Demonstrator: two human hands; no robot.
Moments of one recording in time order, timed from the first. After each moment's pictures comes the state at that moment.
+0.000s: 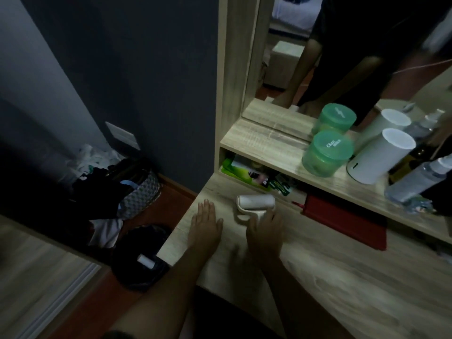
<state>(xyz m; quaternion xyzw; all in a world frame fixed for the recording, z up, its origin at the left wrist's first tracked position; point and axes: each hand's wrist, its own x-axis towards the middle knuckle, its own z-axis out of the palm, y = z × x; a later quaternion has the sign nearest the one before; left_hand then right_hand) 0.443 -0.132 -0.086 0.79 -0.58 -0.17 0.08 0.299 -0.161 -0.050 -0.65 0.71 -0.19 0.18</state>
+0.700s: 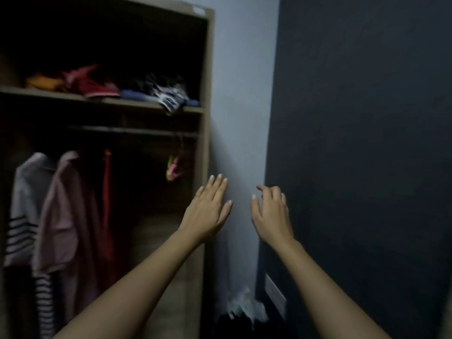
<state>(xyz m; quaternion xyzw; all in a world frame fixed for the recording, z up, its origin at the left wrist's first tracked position) 0.746 0.074 0.334 0.82 -0.41 0.33 0.22 0.650 -0.062 0.341 -0.87 0.10 -0.45 0.17</state>
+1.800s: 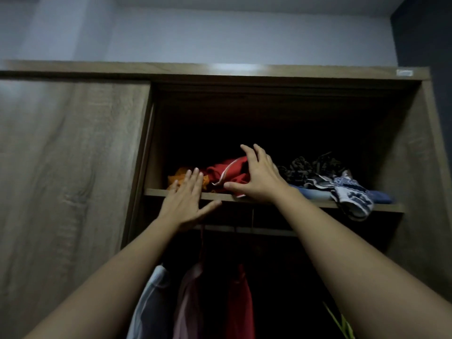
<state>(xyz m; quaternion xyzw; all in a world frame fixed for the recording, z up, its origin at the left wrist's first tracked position) 1.138 0.425 0.564 0.86 -0.18 0.47 0.06 1.070 0.230 0.629 -0.88 -0.16 -0.45 0.07</state>
